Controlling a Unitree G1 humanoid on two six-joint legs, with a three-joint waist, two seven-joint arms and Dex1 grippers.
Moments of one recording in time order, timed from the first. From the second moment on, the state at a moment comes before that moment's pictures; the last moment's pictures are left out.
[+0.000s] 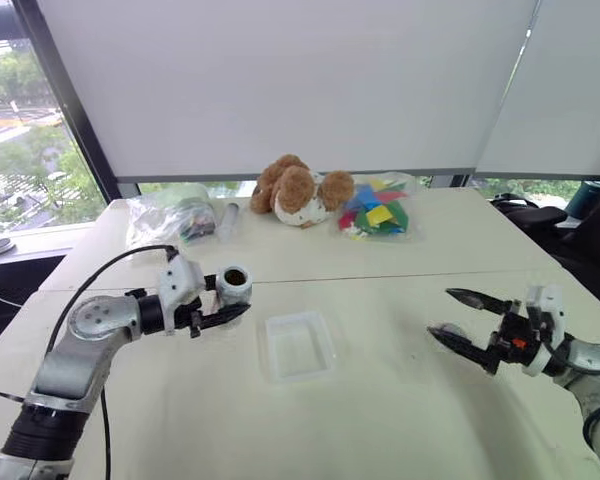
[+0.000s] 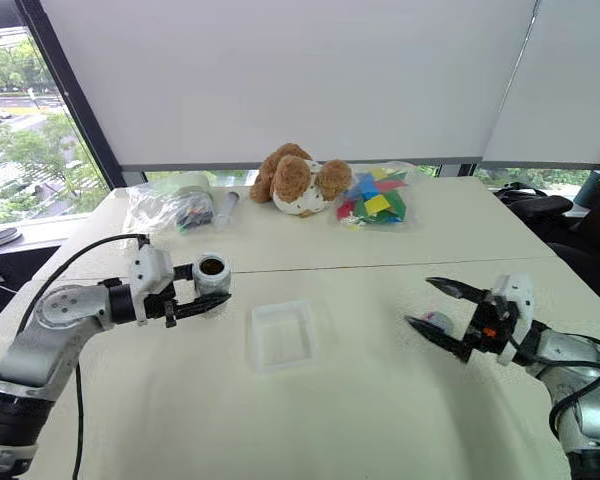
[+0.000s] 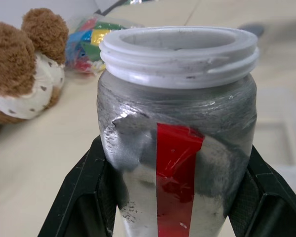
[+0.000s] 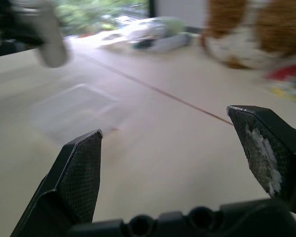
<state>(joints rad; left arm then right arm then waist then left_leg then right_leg) -0.41 0.71 0.03 -0.07 -0.27 0.09 -0.99 -0.11 -0.74 -0.30 -0.06 0.56 0.05 1.15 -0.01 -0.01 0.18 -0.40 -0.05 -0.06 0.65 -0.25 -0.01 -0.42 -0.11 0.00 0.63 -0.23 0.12</state>
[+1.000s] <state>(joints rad) -0.71 0.73 -0.55 0.30 1.55 -0.30 0.78 0.03 -0.69 -0.24 -0.28 0.56 0.17 0.99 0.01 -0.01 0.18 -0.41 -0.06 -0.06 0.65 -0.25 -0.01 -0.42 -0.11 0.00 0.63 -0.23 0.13</state>
